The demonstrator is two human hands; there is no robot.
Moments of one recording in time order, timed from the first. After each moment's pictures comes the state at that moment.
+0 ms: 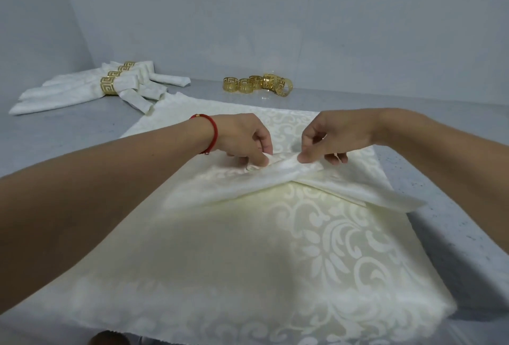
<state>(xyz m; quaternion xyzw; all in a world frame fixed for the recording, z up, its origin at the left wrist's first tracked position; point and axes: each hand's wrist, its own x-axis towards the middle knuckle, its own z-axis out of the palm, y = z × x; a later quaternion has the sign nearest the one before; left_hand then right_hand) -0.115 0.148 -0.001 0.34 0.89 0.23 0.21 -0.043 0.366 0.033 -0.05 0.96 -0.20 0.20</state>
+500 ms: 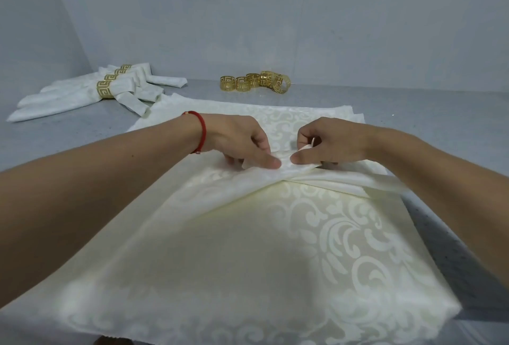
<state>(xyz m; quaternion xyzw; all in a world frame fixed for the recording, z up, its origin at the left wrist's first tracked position) -0.106 0.154 0.007 0.30 0.90 0.20 0.26 -0.040 0.372 -0.003 -0.05 0.96 -0.24 0.10</state>
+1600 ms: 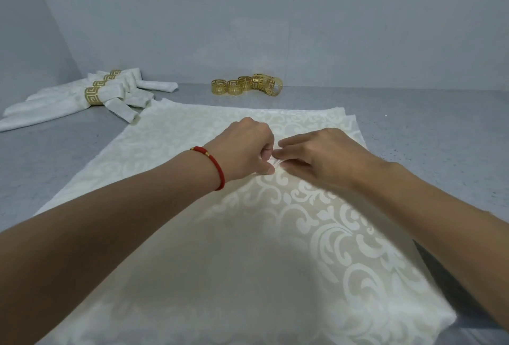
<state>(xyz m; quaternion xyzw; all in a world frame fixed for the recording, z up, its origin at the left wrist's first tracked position) -0.090 0.180 -0.017 0.39 0.91 0.12 -0.06 -0.032 0.376 -0.039 -0.26 0.95 0.03 -0.16</state>
